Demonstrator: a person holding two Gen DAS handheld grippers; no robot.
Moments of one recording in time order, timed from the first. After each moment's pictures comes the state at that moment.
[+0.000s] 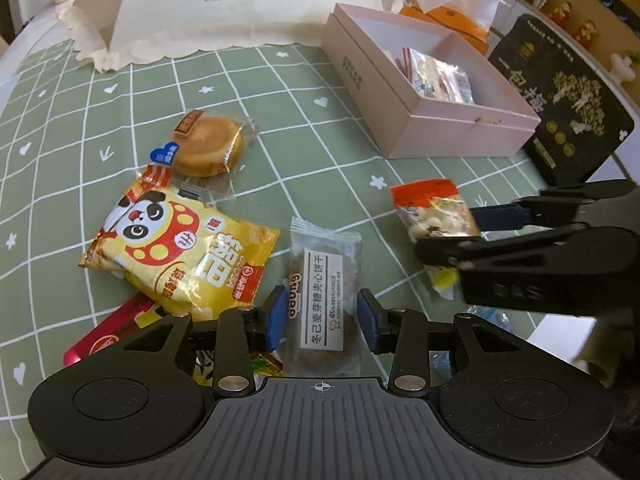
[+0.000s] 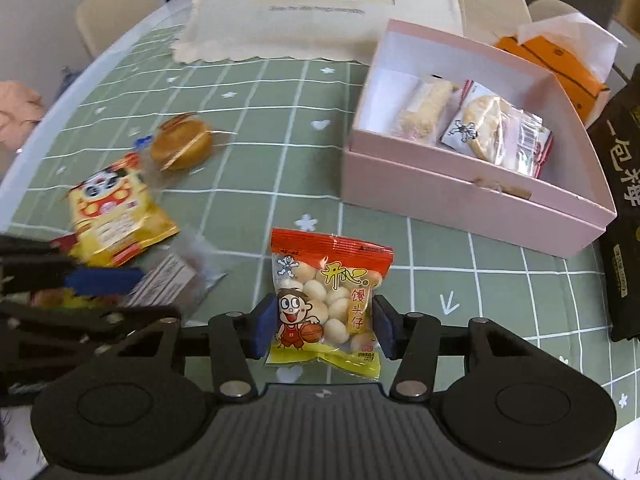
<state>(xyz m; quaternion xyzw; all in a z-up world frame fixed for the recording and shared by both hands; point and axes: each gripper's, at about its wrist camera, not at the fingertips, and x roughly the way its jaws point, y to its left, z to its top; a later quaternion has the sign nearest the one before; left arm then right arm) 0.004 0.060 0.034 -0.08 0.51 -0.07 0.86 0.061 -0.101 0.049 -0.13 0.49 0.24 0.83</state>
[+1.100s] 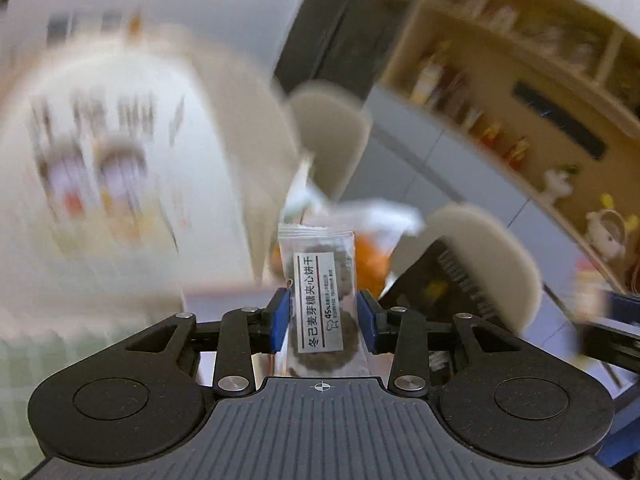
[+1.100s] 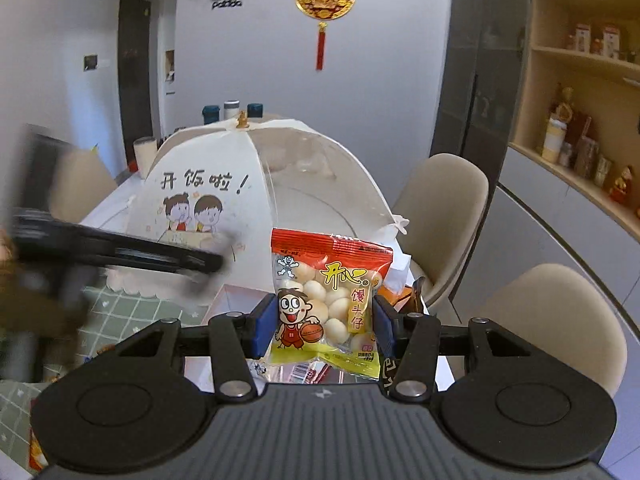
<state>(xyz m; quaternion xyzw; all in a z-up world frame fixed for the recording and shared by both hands) 0.208 -0.015 0.139 -0.15 0.38 -0.15 0.90 0.111 -0.248 0.240 -0.09 0.28 0.19 0.94</state>
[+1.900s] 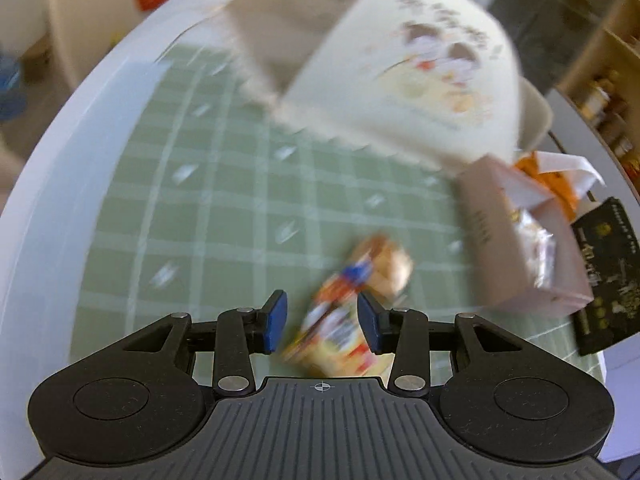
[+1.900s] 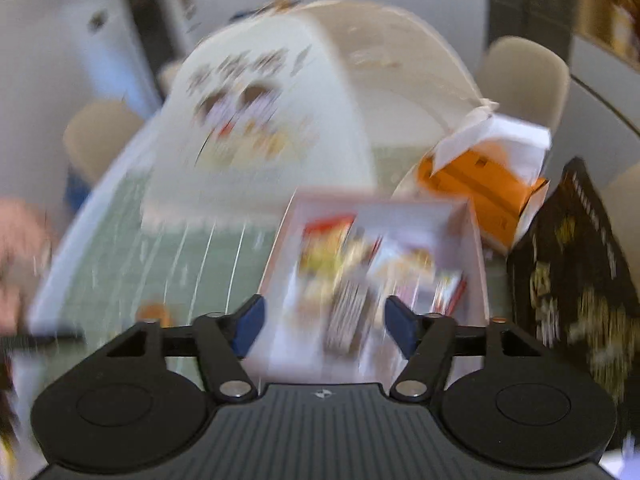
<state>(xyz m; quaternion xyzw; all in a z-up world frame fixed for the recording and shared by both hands) -0.003 0.193 0.068 -0.23 0.44 0.07 0.86 0.126 -0.162 0.130 -0.07 0.43 0.26 0.86</state>
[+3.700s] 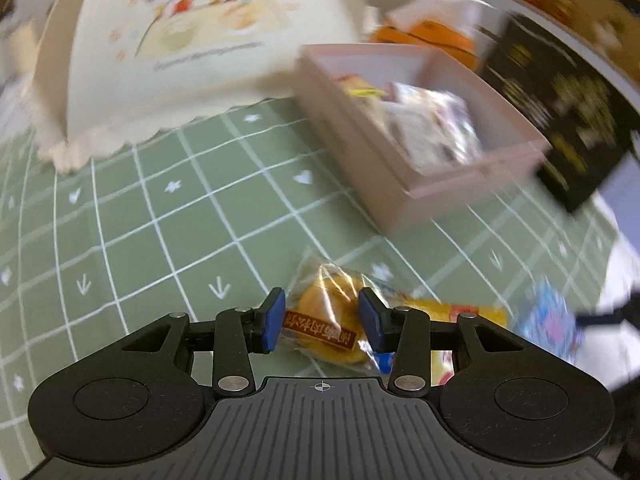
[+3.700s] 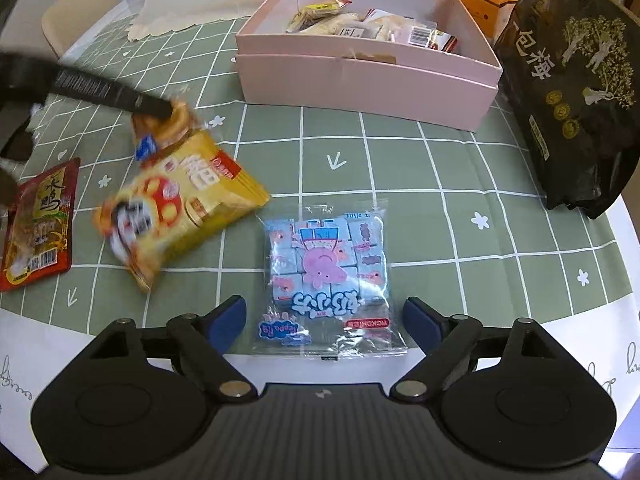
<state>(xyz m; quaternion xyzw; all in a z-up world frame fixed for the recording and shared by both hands) 0.060 0.035 0.045 0.02 0.47 -0.10 0.88 0.016 -0.185 0.020 -0.10 0.52 0.18 0.83</state>
